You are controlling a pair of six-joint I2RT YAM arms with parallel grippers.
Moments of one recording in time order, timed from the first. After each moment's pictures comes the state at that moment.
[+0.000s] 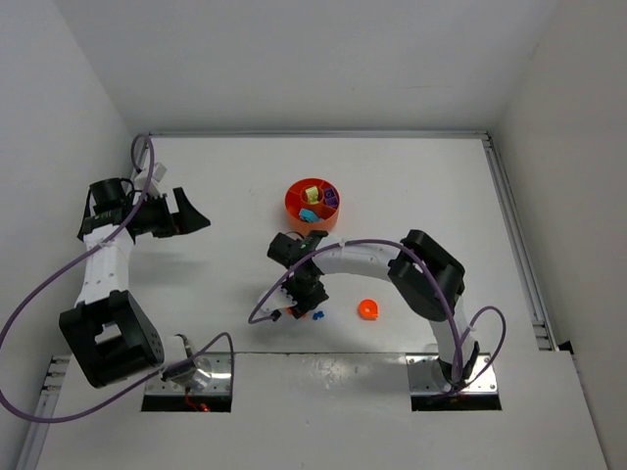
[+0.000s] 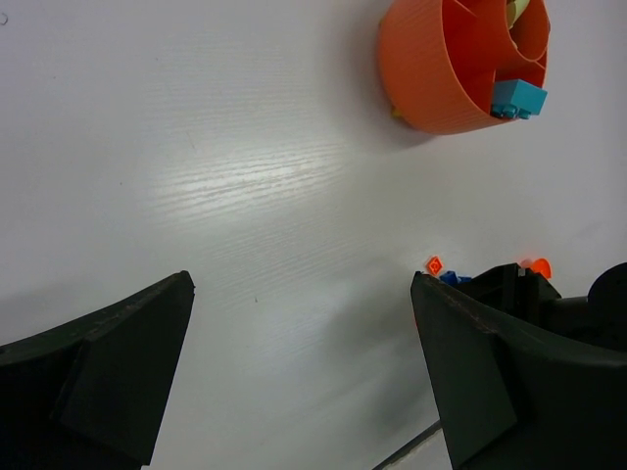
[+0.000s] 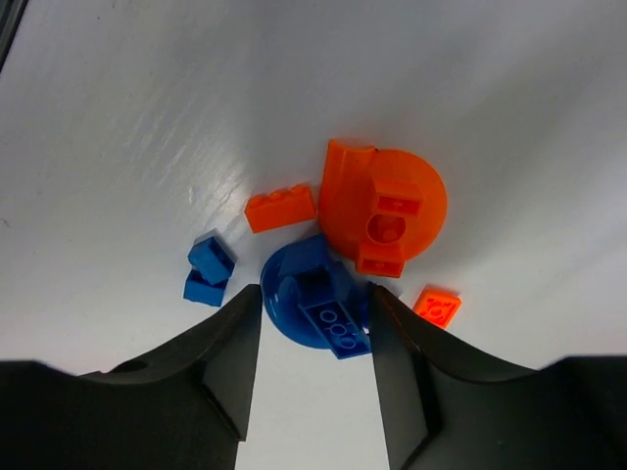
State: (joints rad) left arm 0.42 1.29 0.99 -0.60 0.81 0.12; right arm 1.02 2.03 1.38 -0.82 -0.29 -1.24
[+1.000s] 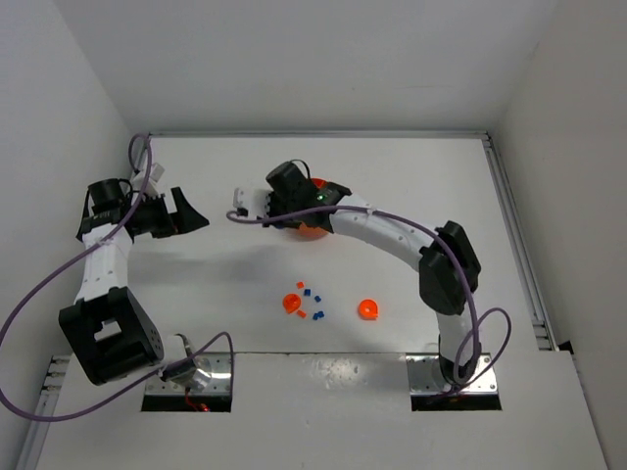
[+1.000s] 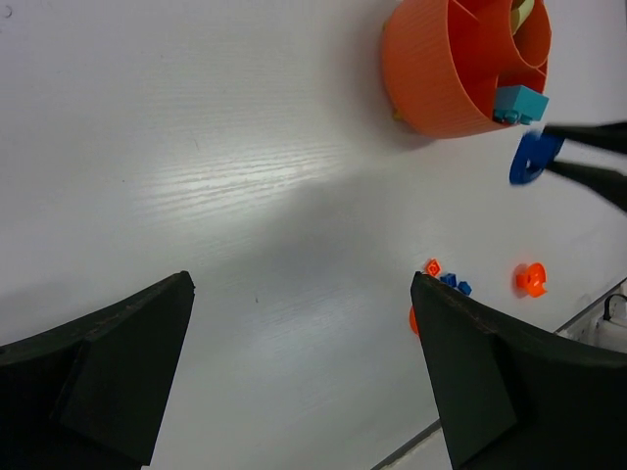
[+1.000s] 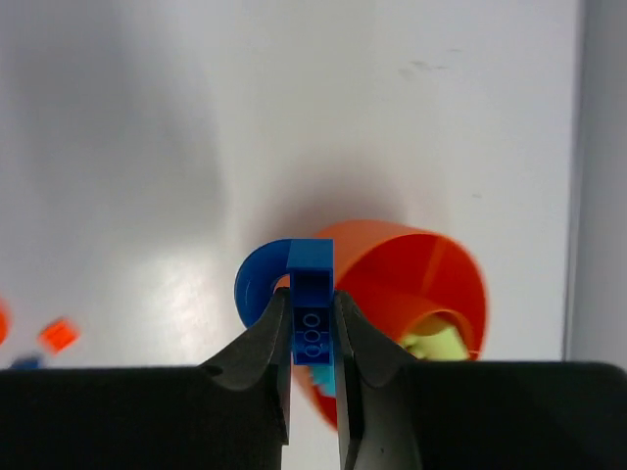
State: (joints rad) left arm 0.43 1.31 0.99 -0.59 0.82 0.11; right arm 0.89 1.95 1.65 -0.54 -0.04 -0.75
